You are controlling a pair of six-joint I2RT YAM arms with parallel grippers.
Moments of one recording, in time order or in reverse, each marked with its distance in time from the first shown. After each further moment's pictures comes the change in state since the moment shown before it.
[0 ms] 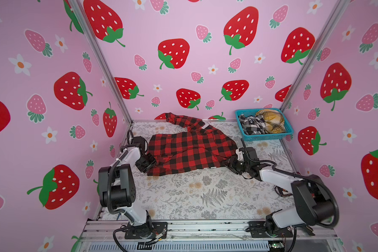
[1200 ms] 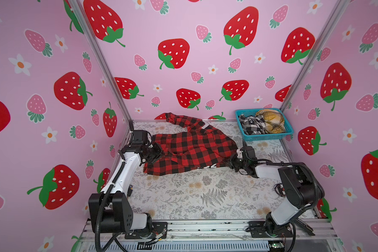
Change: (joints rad) left arm -0.105 -0.190 -0.001 0.101 0.296 -0.064; right arm -0.056 0.283 -0.037 0.380 -0.097 0.338
